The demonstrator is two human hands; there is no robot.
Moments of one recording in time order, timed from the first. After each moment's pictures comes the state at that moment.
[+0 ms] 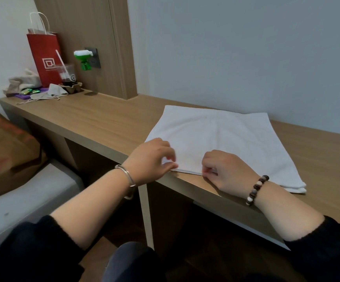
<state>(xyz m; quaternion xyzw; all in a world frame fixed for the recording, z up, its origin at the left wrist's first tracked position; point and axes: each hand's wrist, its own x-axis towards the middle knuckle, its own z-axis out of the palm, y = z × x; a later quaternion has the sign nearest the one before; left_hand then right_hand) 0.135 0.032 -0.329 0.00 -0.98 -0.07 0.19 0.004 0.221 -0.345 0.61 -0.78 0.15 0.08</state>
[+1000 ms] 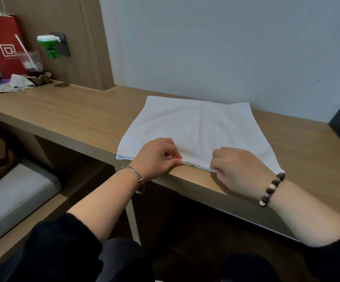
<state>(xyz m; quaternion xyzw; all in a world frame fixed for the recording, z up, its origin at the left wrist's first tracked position) 0.091 0.065 -0.360 -0.01 -0.95 -0.24 0.22 0.003 0.276 -0.343 0.57 -0.81 0.03 0.14</state>
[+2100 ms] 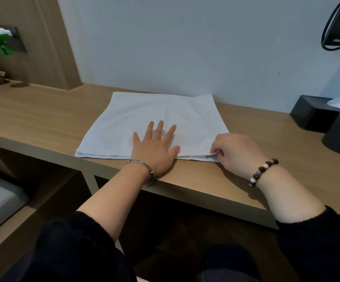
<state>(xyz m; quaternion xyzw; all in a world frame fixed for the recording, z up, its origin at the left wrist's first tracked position) 0.037 0.112 -0.364 0.11 -0.99 -0.02 0.06 -0.026 0.317 -0.324 0.41 -0.91 0.05 0.09</state>
